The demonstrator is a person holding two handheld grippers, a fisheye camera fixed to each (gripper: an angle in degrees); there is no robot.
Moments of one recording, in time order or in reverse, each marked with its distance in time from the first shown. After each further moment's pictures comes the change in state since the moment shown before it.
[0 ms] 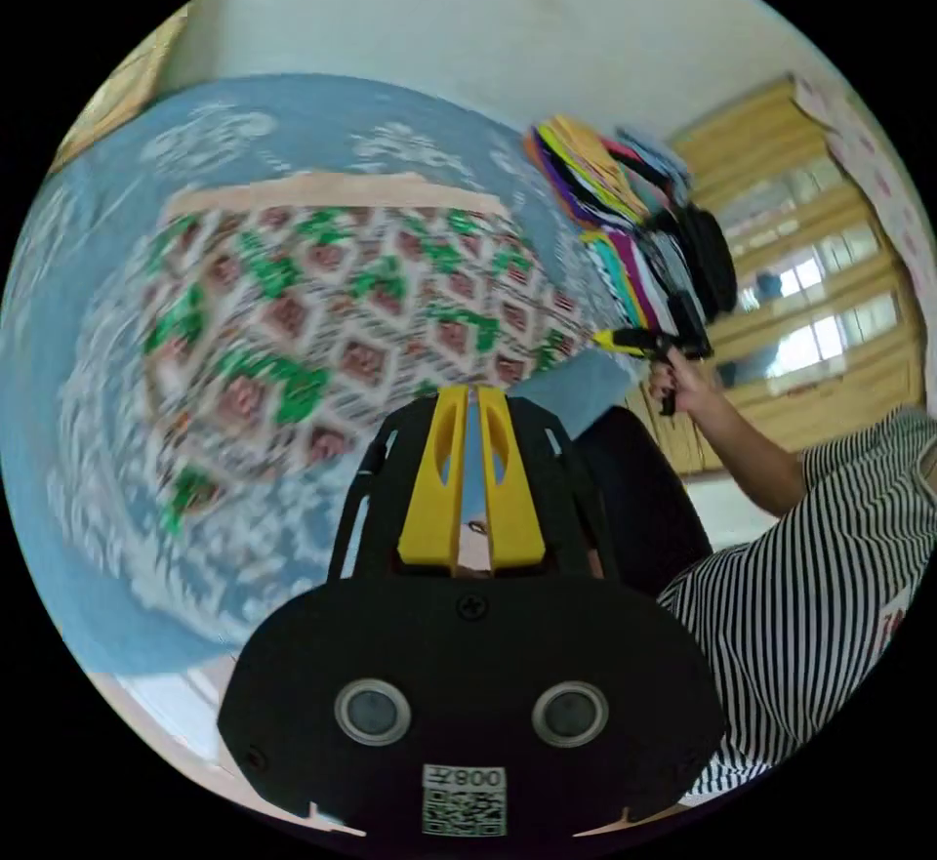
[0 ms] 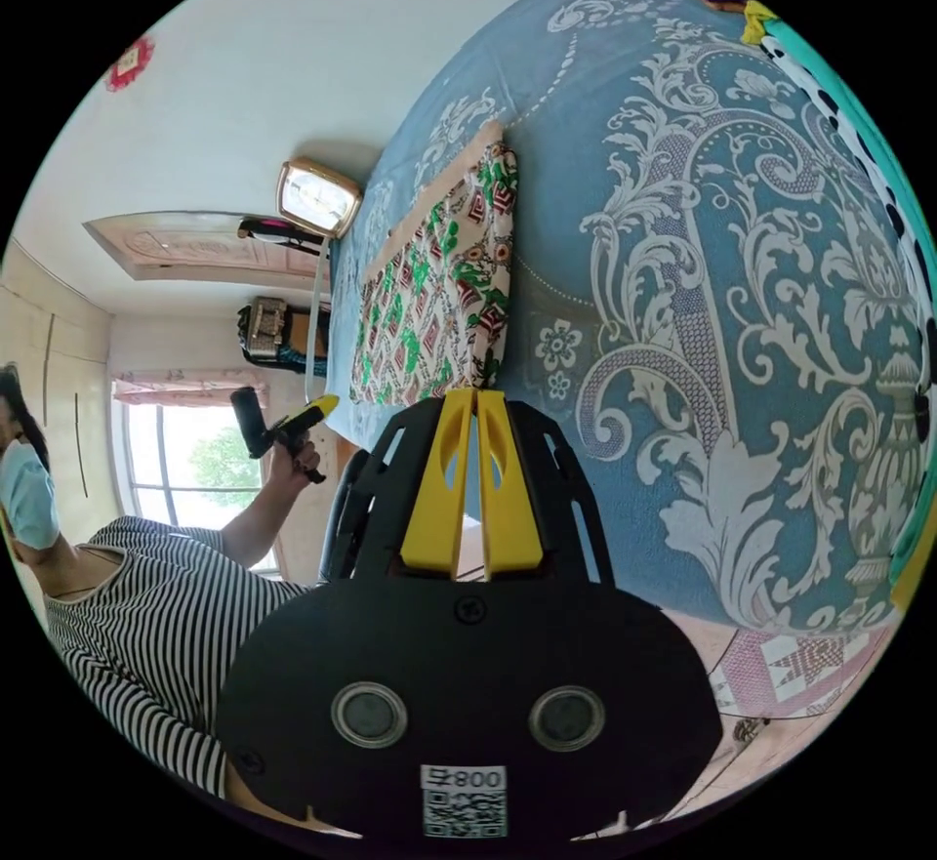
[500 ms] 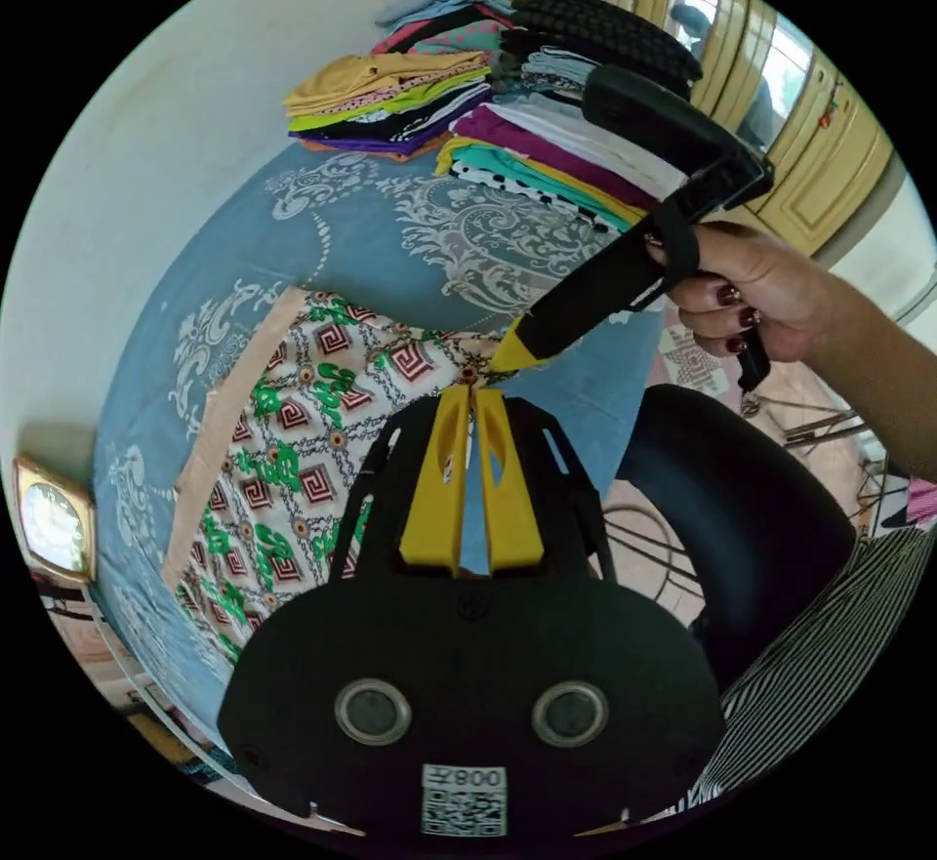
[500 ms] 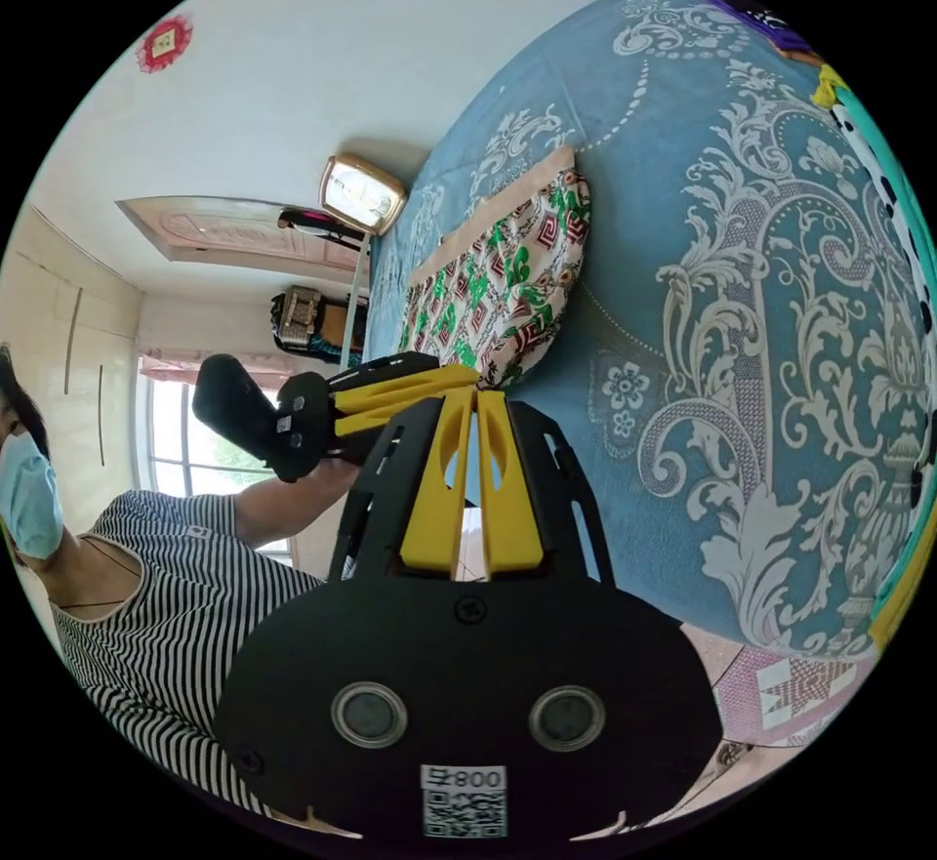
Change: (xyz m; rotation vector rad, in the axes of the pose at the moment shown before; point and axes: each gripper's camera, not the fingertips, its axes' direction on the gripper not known) left arm 0.283 -0.121 0.201 -0.182 -0.362 0.621; right arm -0.026 -0.031 0.021 -0.003 -0.078 -0.077
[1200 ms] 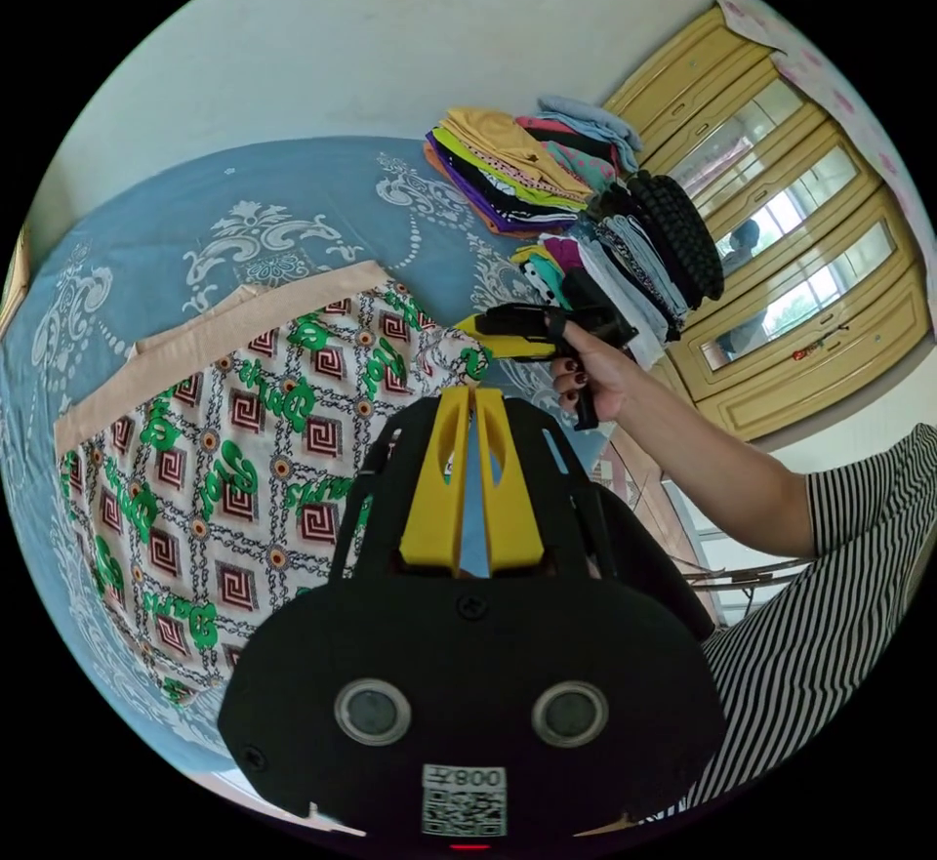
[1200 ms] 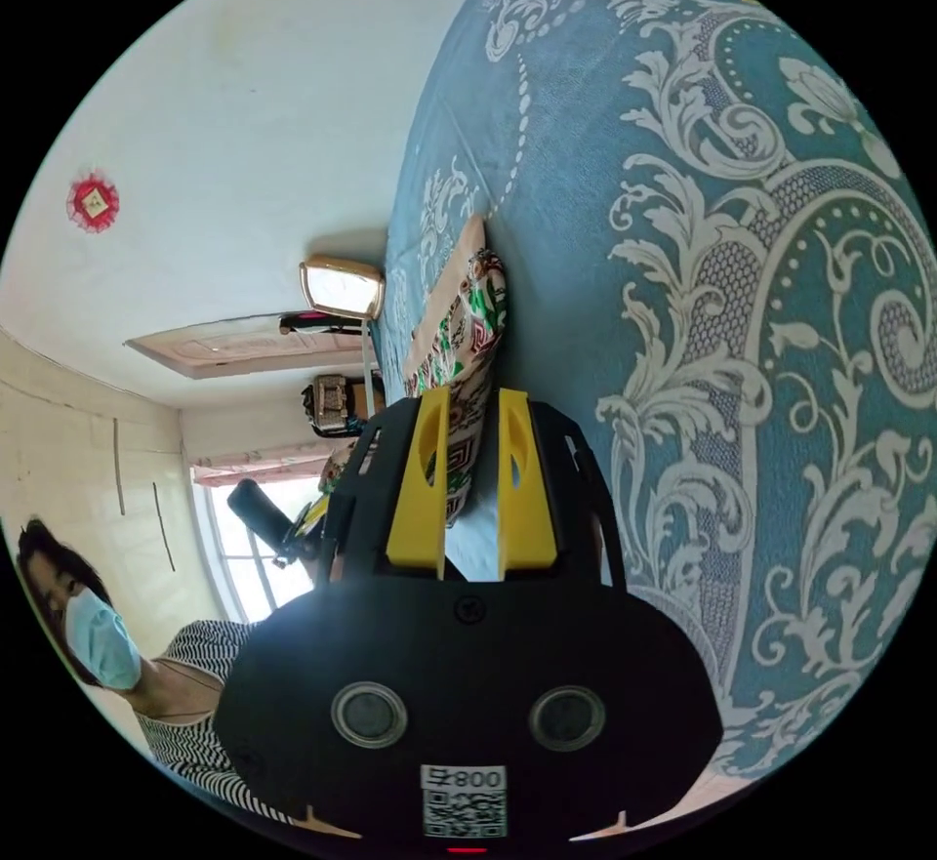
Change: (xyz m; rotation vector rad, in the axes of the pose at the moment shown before) left arm -0.053 -0.012 -0.009 0.233 0.319 -0.454; right arm 0.037 -0.137 -0.004 0.110 -0.169 0.260
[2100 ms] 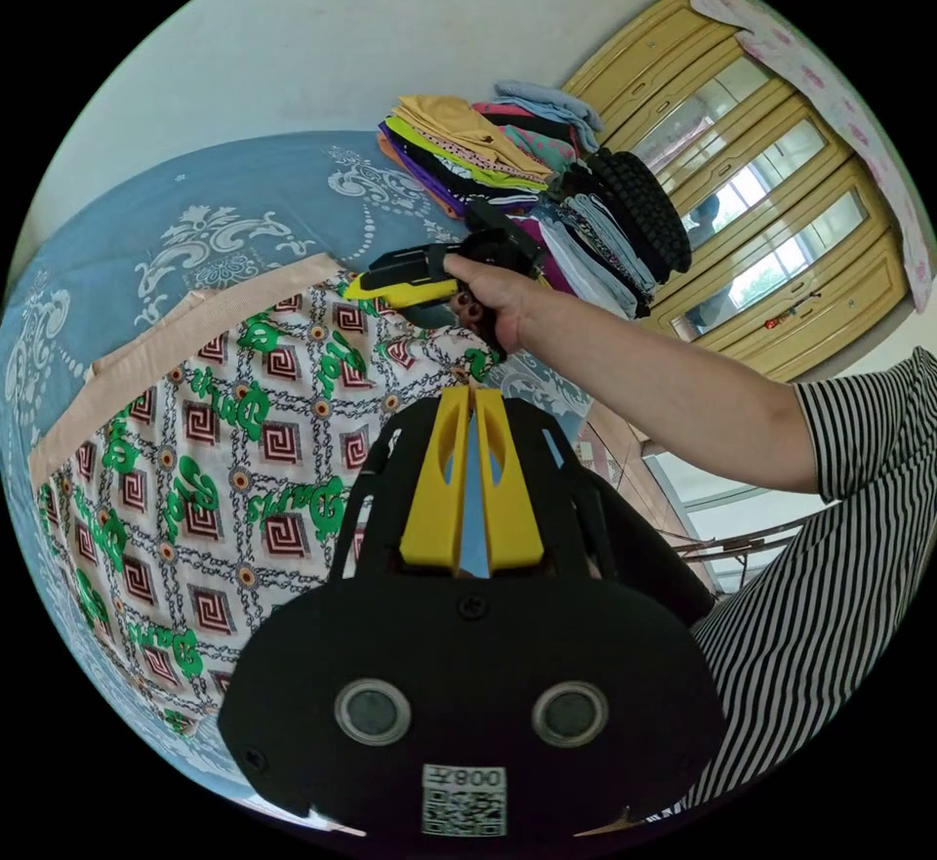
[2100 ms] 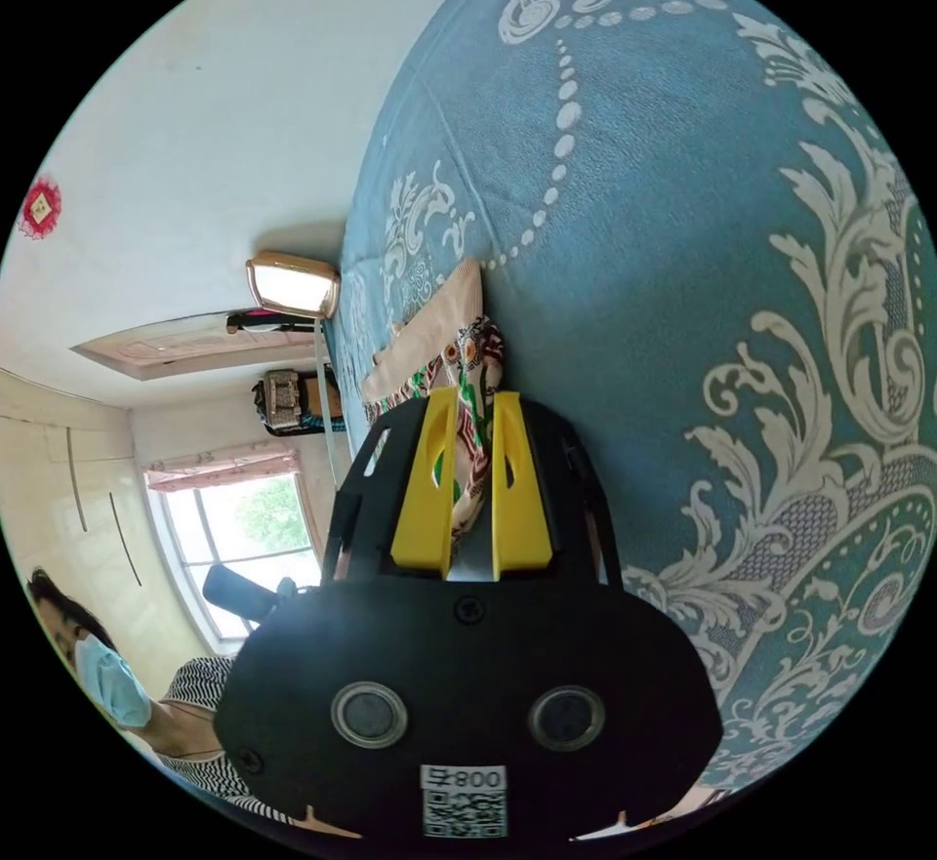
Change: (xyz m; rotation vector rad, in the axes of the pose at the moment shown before) left arm -0.036 0.038 -0.035 -0.021 0.091 0.079; right arm -0.235 -0.124 -0.065 -0.046 0.167 -0.001
